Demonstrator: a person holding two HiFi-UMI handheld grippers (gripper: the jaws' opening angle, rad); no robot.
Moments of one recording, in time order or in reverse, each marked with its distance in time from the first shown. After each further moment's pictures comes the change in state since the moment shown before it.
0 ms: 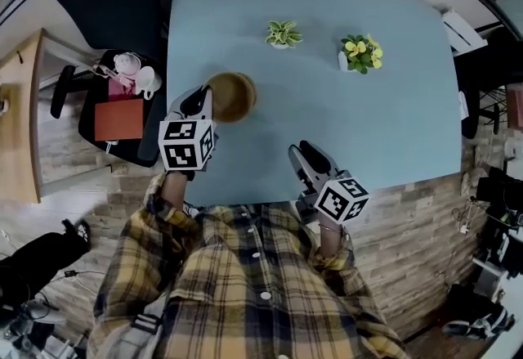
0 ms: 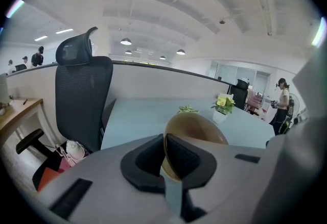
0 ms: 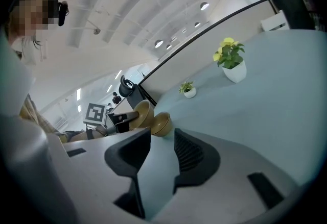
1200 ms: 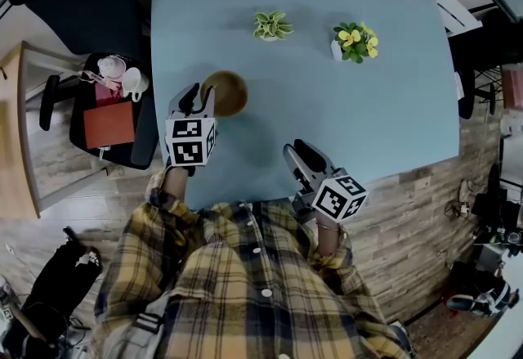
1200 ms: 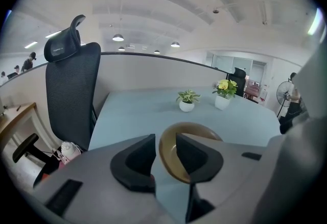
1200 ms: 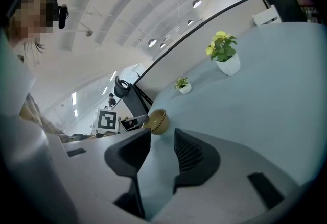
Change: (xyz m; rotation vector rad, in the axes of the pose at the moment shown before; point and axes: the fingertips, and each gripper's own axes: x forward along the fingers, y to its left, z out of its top) left arm 0.049 -0.001 -0.037 0.087 0.061 -0.010; right arm 0.005 -0.010 -0.011 0.066 0.012 -0.035
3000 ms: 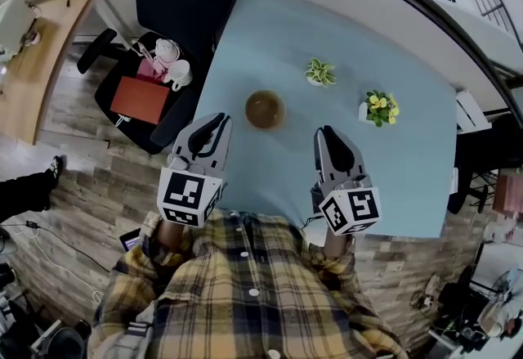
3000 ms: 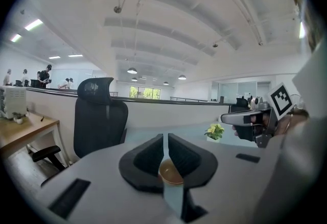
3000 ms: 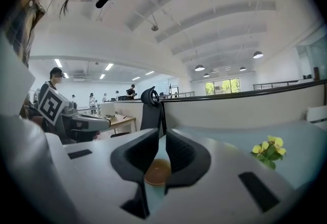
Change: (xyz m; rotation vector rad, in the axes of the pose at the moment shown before) left arm -0.203 -0.020 0.079 -0.062 -0.380 0.098; right arm 0.008 0.127 0.132 -0.704 -0.228 0.135
